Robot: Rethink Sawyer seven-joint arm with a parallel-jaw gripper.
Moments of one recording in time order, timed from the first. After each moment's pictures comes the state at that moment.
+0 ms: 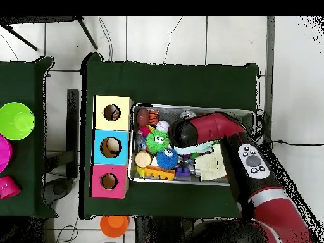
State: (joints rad) arm -0.58 -0.43 0.45 1.46 -0.80 0.64 1.21
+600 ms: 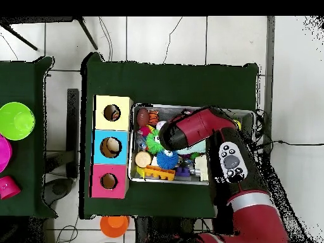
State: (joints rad) arm -0.41 -0.52 0.30 1.43 -0.93 0.53 1.21
